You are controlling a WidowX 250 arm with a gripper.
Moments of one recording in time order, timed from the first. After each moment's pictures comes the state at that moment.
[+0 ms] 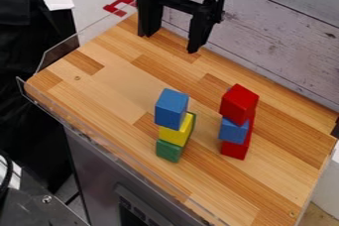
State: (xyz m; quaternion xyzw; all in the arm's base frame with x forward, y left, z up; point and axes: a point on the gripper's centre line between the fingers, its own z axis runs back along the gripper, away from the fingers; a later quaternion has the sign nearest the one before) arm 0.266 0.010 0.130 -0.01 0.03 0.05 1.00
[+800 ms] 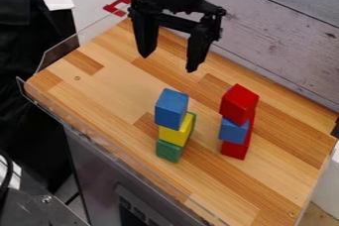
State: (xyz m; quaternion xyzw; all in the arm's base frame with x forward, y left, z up) arm 0.244 -0.003 0.123 -0.04 0.05 0.08 0.99
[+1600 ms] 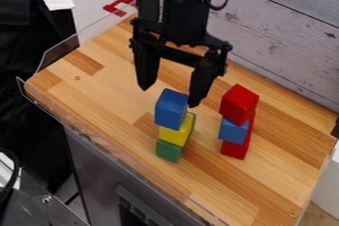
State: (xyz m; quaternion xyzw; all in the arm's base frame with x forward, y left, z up) arm 0.217 -0.024 0.102 -0.04 0.11 0.08 0.99
